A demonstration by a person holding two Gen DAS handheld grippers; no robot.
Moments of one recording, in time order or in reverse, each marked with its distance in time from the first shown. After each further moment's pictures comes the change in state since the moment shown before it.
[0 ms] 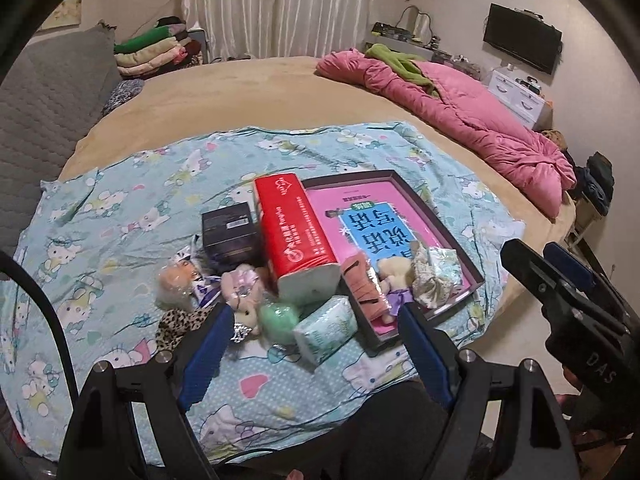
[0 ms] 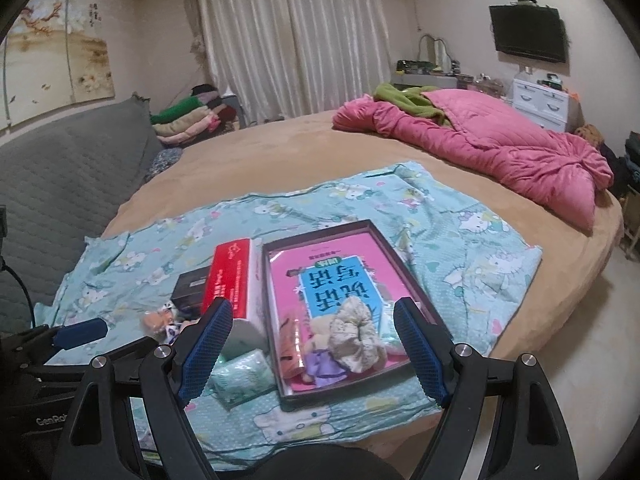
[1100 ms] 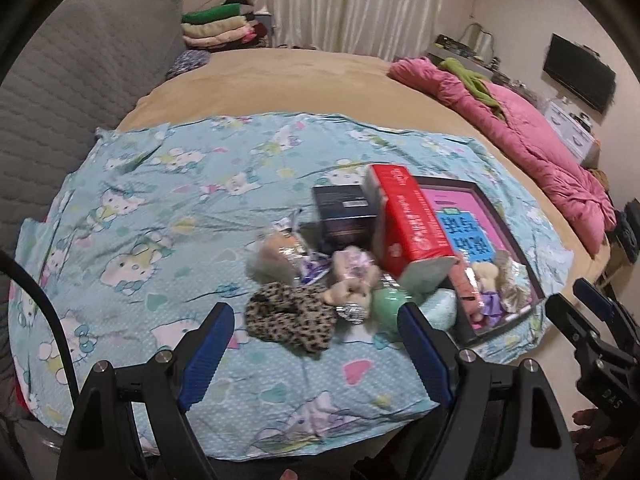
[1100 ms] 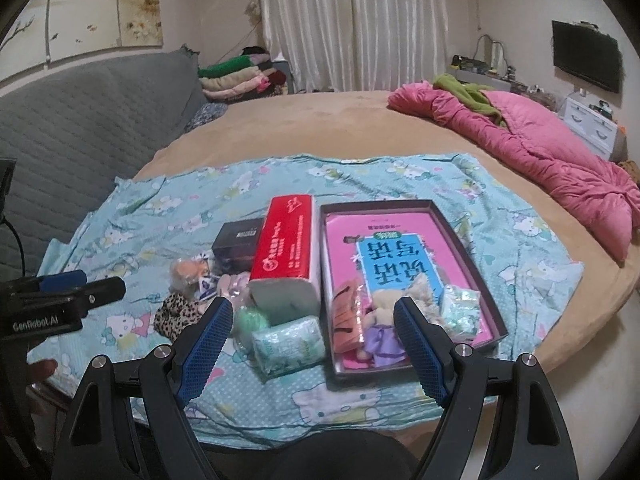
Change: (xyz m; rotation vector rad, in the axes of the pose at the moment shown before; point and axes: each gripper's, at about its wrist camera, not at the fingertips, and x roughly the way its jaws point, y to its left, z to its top) left arm -0.003 0.117 -0.029 -0.175 0.002 0.121; right arm 0.032 0.060 -0.031 -0.172 0.094 0.100
